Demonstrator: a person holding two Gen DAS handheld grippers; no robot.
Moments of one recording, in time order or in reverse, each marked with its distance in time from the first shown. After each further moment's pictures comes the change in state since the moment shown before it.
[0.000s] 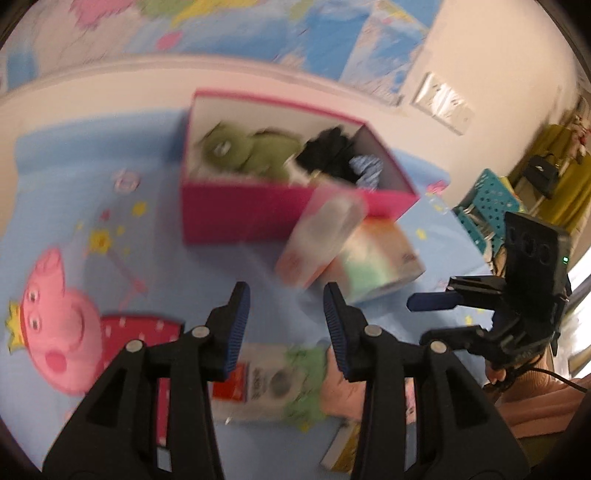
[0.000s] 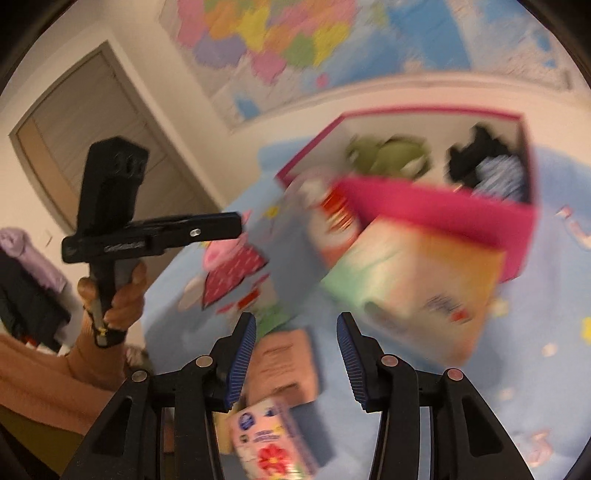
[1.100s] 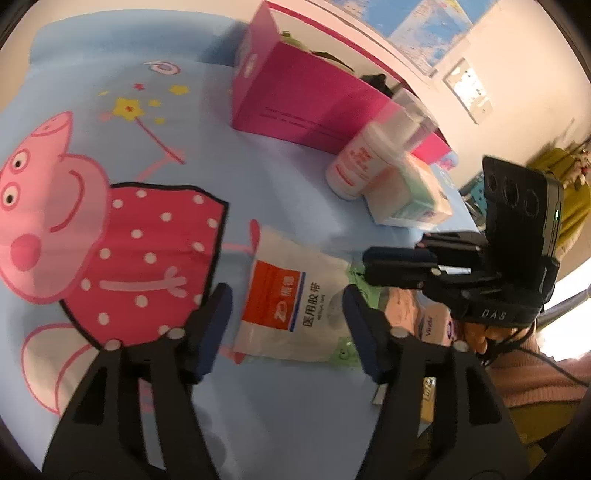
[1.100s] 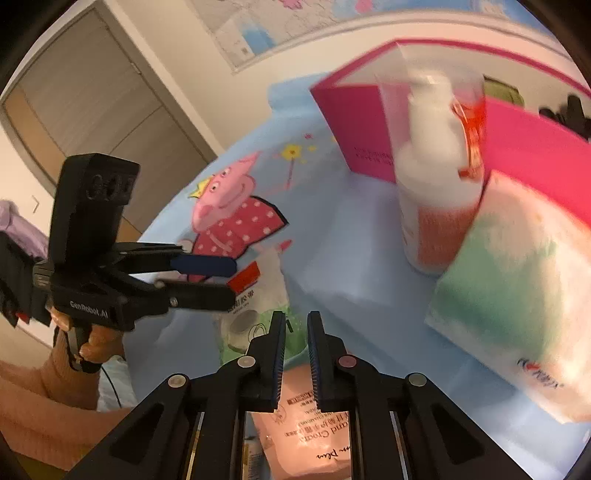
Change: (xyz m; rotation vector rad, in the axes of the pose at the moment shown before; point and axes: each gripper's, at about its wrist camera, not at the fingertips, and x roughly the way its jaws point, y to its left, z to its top) left arm 0.020 0.062 -0.067 -0.132 0.139 -0.111; right arm 0.098 0.029 0.015 -0.048 0.138 -0.026
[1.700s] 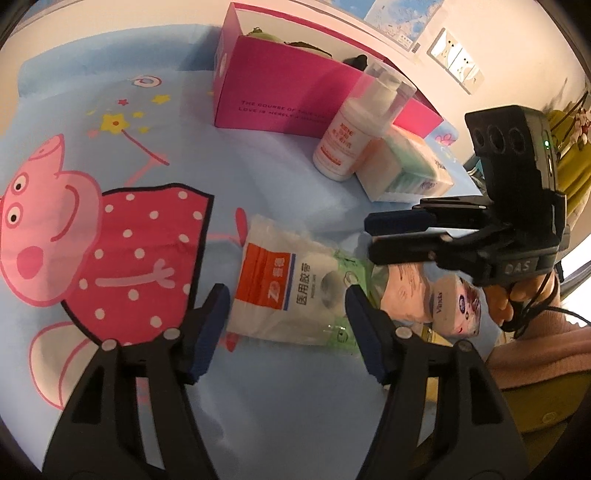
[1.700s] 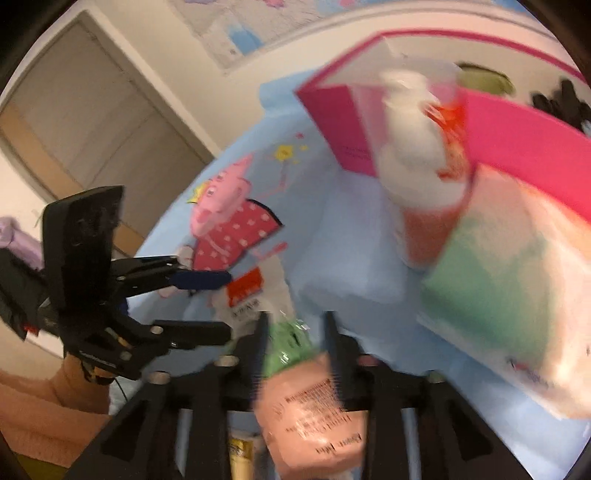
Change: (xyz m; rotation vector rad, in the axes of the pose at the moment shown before) left arm 0.003 -0.020 -0.012 0.116 0.000 0.079; right arm -0.007 -0.011 0.001 0.086 0.060 0.000
